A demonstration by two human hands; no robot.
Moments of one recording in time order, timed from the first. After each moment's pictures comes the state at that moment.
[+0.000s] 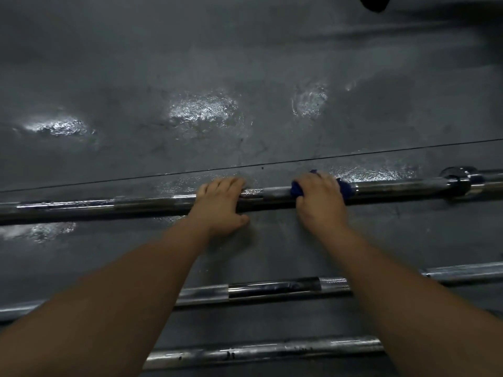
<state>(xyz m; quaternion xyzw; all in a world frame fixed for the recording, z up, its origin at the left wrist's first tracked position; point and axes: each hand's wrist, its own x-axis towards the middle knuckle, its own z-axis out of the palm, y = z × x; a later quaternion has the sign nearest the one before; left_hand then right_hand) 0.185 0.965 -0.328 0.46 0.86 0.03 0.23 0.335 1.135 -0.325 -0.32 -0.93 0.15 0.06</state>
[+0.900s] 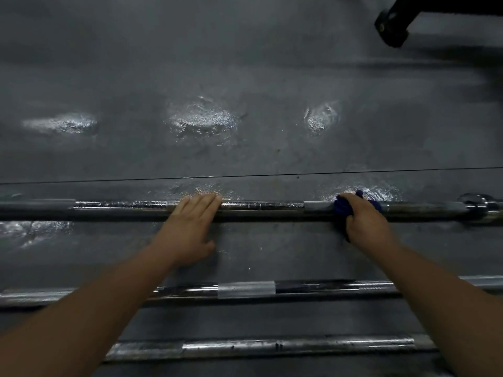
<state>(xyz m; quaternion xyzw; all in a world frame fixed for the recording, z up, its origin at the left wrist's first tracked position) 0.127 0.809 -0.336 0.51 0.84 0.00 0.16 0.359 1.123 -0.310 -0.43 -0.87 0.23 -0.05</state>
